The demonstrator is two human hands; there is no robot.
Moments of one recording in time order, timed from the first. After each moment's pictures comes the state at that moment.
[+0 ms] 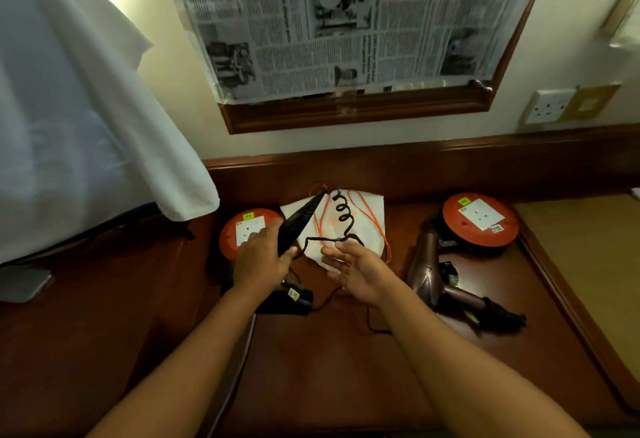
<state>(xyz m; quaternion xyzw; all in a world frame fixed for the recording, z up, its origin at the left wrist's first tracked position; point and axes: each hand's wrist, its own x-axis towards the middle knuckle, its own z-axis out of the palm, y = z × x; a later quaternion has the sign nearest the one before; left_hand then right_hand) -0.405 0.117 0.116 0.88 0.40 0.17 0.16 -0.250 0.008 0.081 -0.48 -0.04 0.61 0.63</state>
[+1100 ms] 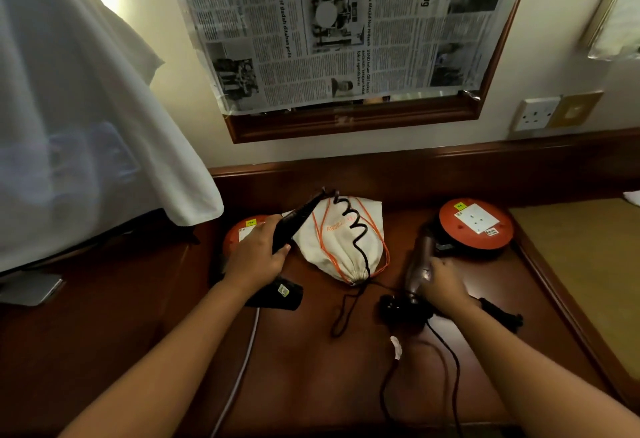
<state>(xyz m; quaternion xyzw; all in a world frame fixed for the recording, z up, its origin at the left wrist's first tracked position) -0.418 0.119 0.137 0.90 0.35 0.18 0.18 -0.161 -0.097 0.039 -0.91 -0.26 0.22 0.23</state>
